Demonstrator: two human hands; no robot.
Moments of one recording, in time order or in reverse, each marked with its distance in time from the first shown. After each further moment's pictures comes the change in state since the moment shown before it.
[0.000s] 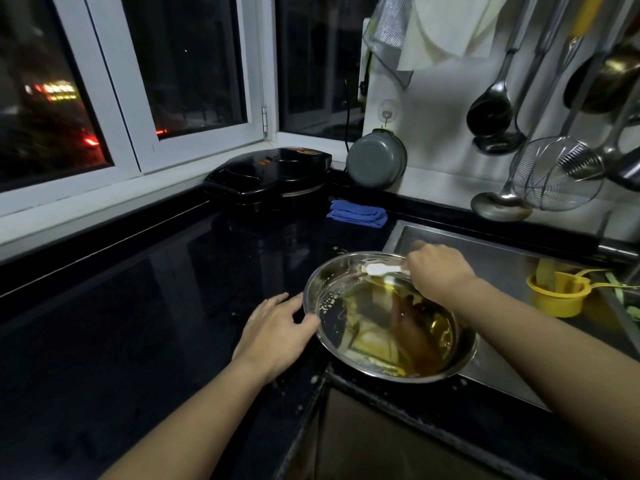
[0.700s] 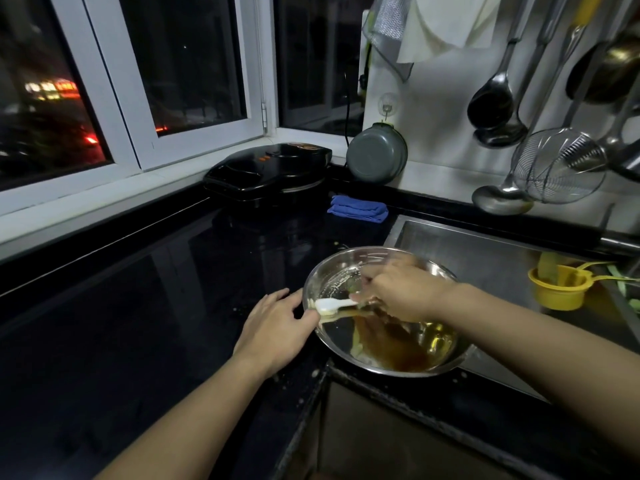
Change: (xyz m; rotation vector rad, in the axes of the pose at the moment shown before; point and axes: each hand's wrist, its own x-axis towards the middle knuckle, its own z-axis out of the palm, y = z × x) left_hand 0.005 -0.007 0.004 -0.009 0.006 -0.055; right_hand -0.017 -0.041 -0.009 0.274 -0.083 -0.554
